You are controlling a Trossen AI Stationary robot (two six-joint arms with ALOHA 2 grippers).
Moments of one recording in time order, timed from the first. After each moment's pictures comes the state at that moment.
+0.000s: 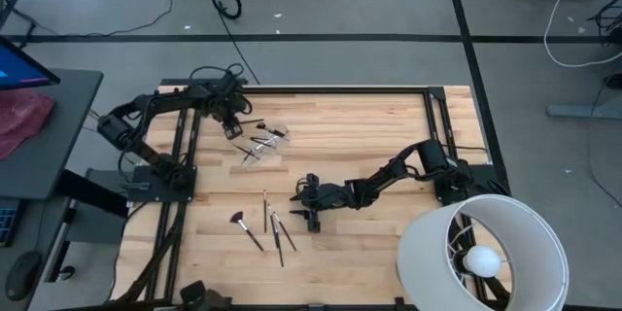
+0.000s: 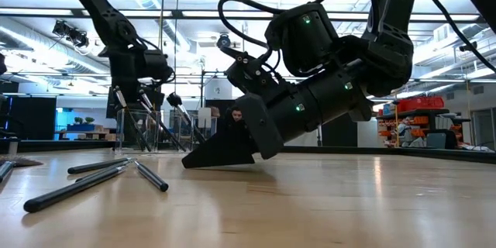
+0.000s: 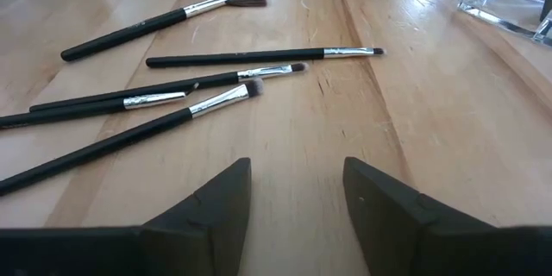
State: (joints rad) left arm 0.92 1.54 0.78 -0.52 -0.11 0.46; right arm 0.19 2.23 1.00 0.77 0.11 0.09
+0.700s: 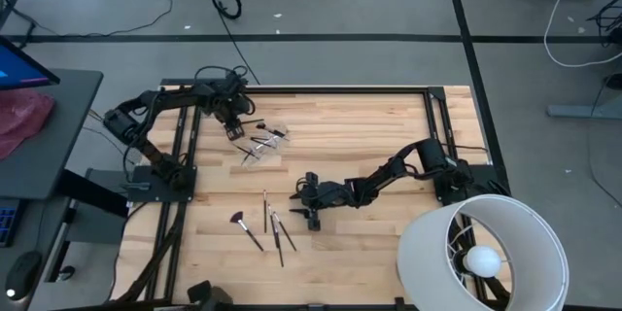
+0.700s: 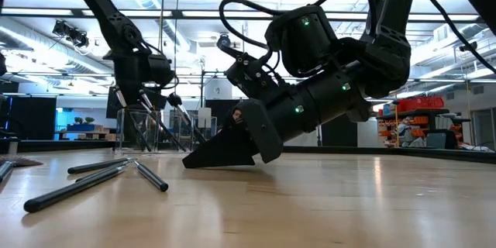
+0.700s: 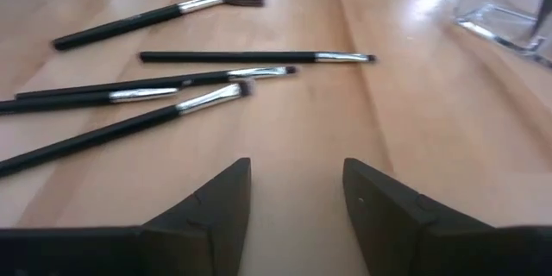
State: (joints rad) left arm 0.91 1.60 0.82 -0.56 -0.05 0.48; right arm 0.16 2.23 1.00 0.79 0.11 0.02
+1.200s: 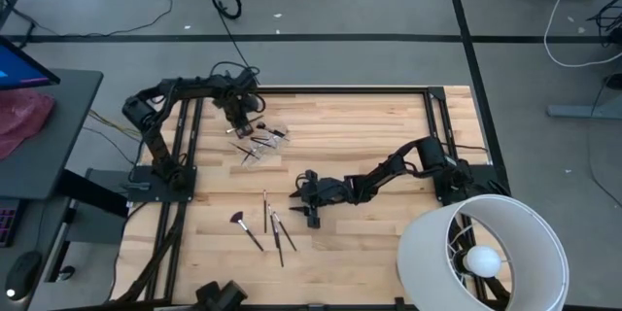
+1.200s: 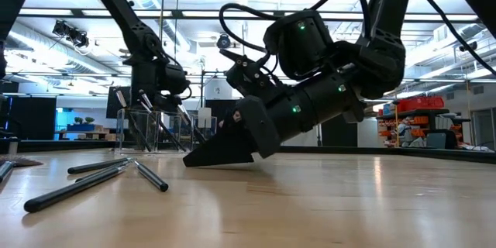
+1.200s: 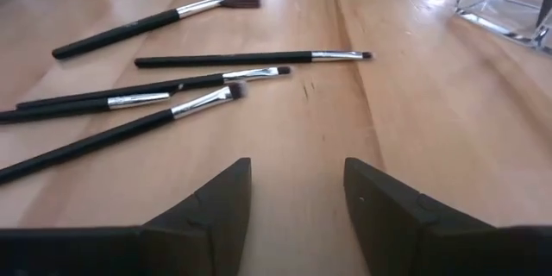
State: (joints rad) left arm 0.87 1.81 0.98 -0.70 0.00 0.37; right arm 0.15 2.23 1.00 0.79 0.05 0.05
